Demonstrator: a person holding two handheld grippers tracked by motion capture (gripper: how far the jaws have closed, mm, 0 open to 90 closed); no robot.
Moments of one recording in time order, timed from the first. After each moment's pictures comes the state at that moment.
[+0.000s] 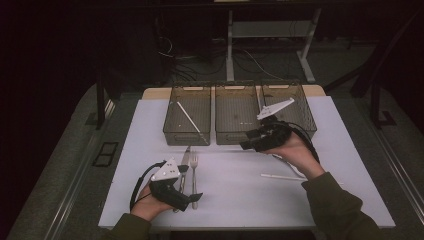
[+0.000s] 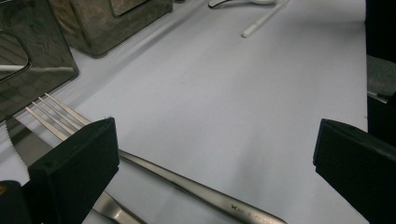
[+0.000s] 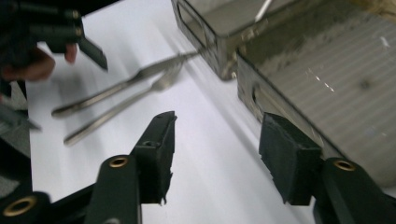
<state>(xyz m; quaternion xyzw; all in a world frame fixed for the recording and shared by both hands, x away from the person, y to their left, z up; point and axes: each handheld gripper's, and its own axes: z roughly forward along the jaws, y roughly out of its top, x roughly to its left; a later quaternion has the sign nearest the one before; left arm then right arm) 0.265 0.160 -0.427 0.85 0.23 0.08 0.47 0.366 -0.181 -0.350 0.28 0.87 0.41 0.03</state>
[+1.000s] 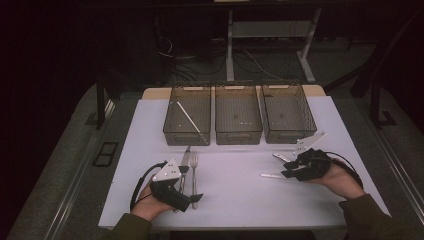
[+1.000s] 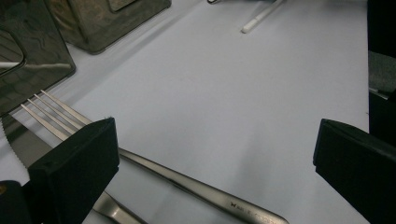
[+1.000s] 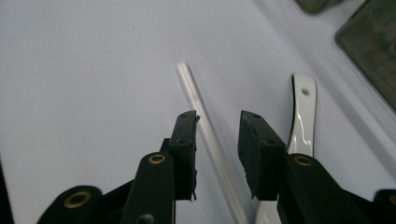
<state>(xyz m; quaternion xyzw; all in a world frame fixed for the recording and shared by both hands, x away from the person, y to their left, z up) 0.264 0.158 -0.428 0.85 0.23 0.08 0.47 0.313 -0.272 -0.404 0.26 0.92 0.29 0.05</state>
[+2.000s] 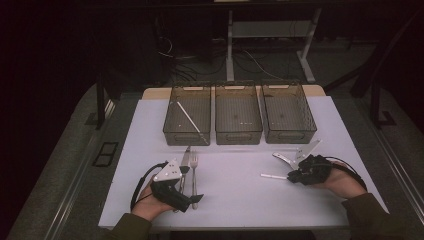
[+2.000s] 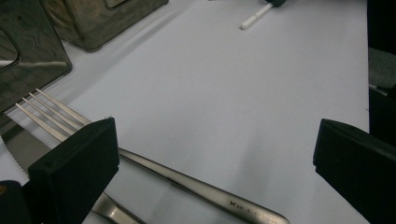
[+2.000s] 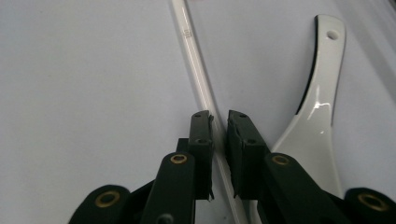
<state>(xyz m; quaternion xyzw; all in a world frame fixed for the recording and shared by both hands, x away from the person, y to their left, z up) 0.264 0.157 -0.429 0.85 0.22 0.08 0.46 0.315 -0.281 -0.430 0.22 0.95 0.24 0.04</state>
